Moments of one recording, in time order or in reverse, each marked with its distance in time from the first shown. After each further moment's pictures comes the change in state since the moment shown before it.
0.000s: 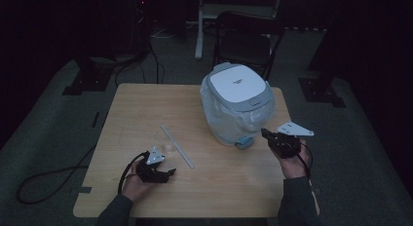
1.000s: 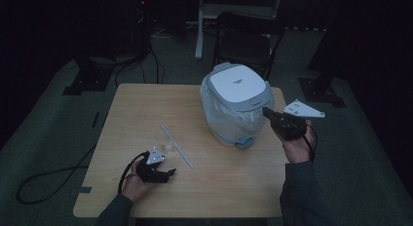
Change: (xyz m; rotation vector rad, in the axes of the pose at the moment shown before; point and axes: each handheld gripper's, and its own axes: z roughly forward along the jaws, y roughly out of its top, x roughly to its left) left arm 0.000 0.000 0.000 0.000 0.000 -0.003; right arm -0.005 0.067 -0.017 -0.139 0.021 -0.035
